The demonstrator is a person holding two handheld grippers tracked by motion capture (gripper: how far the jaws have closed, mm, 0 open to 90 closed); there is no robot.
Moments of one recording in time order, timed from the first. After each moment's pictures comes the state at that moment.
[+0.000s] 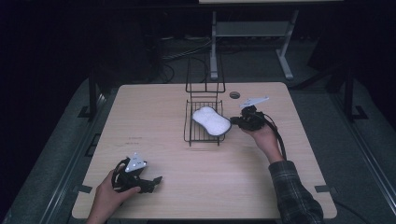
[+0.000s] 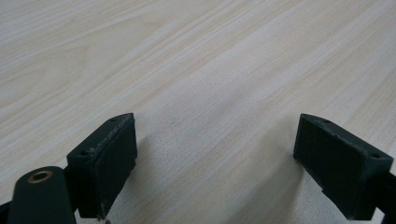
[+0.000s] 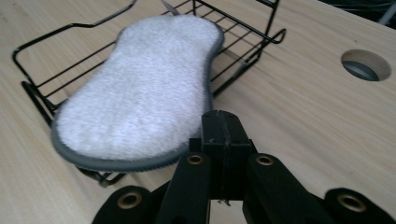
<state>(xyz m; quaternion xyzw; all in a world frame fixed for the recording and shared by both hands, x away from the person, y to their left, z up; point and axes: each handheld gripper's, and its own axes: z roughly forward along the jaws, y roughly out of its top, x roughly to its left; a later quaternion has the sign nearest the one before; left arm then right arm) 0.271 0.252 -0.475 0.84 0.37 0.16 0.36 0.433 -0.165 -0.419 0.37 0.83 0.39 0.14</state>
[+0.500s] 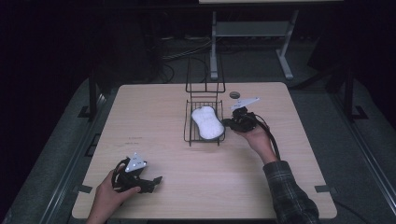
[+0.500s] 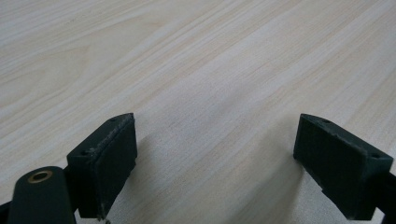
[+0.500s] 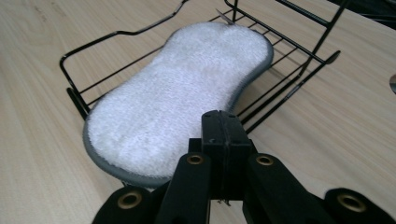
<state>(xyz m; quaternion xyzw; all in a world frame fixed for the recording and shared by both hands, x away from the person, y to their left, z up) 0.271 0.252 -0.475 0.84 0.37 0.16 0.36 0.428 -0.138 -0.415 0.34 0.84 0.40 0.12</state>
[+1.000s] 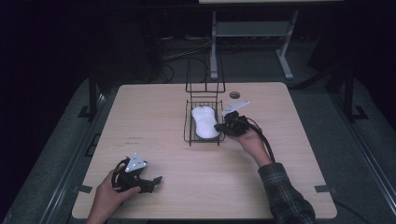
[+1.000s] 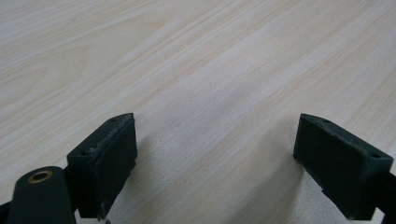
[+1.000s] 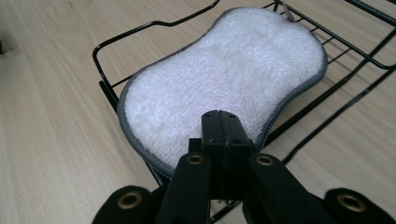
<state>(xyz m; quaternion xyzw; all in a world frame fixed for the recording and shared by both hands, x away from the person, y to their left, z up) 0.271 0.252 -0.475 0.84 0.37 0.16 0.36 0.421 -0.113 -0.422 0.31 0.86 0.39 0.10</state>
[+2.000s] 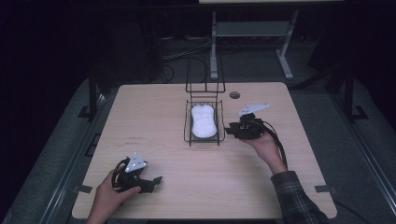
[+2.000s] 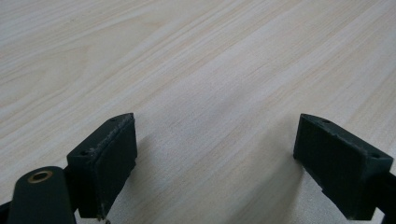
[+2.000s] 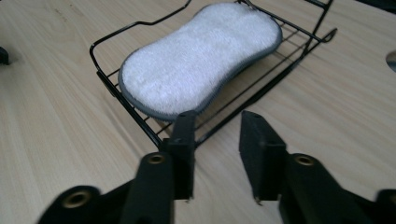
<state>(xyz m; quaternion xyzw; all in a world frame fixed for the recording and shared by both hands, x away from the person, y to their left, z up) 0.271 0.252 -0.475 0.84 0.37 0.16 0.36 0.399 -0.156 -0.411 0.36 0.83 0.41 0.11</state>
